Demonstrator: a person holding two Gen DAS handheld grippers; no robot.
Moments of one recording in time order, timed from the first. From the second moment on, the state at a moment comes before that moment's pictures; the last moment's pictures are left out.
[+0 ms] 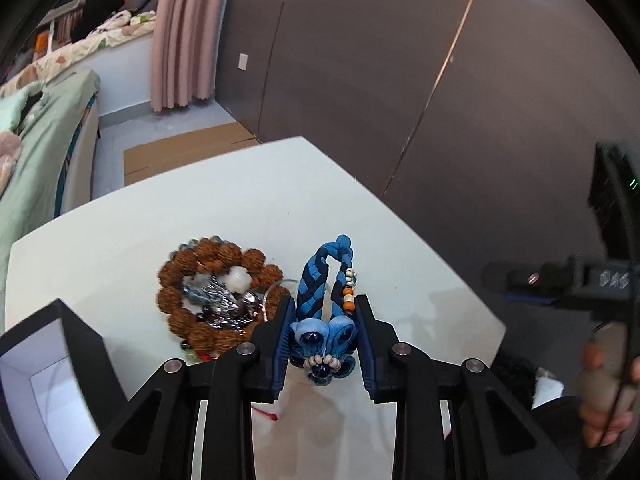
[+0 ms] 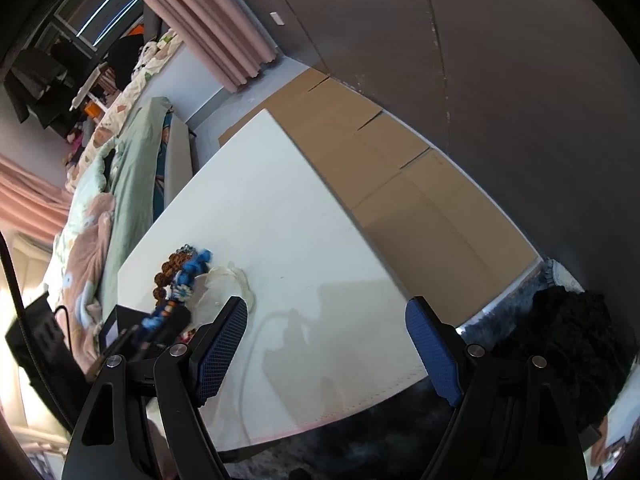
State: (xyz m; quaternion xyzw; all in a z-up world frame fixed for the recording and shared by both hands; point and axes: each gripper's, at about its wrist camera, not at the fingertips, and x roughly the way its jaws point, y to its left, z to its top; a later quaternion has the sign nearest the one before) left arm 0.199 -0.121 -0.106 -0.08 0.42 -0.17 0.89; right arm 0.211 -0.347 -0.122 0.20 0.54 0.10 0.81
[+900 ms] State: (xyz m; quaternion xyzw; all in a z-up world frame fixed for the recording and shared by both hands) left arm 0.189 -0.046 -0.077 -0.17 0.39 -0.15 0.89; right arm 0.218 -0.229 -0.145 0.12 0.57 0.21 0.79
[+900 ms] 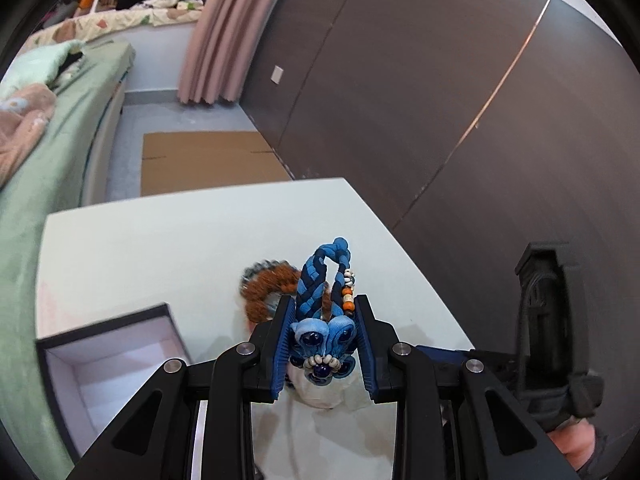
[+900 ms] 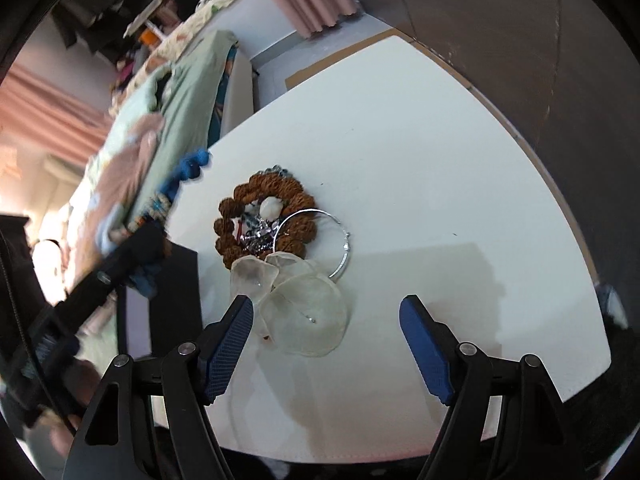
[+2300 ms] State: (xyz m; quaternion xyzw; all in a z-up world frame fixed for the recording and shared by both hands) left arm 0.121 0.073 -0.056 -0.20 0.39 -0.05 0.90; right arm 0.181 -0.153 -0.072 0.15 0.46 0.37 0.79
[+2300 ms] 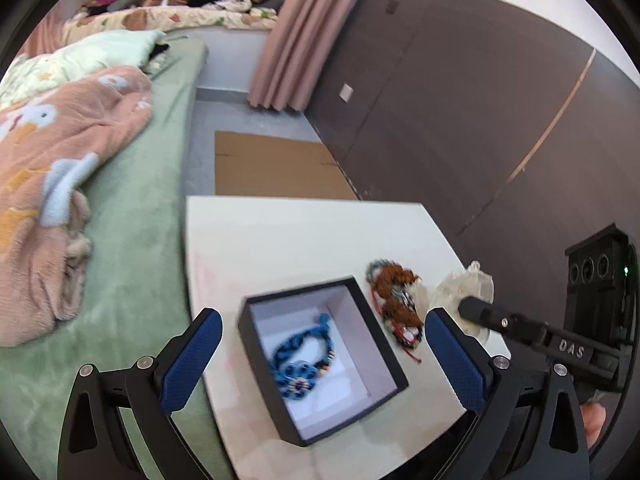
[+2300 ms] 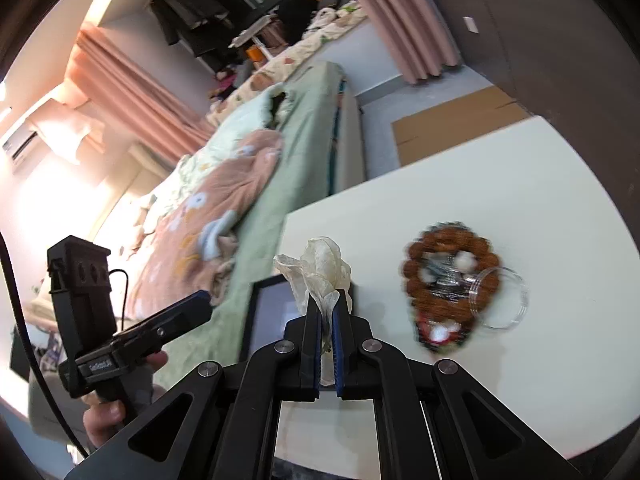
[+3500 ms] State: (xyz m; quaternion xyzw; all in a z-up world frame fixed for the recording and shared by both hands) left arm 0.161 -0.011 -0.037 -0.14 0.34 -0.08 0.93; right arm 0.210 -0.253 -0.048 0.19 0.45 0.21 0.85
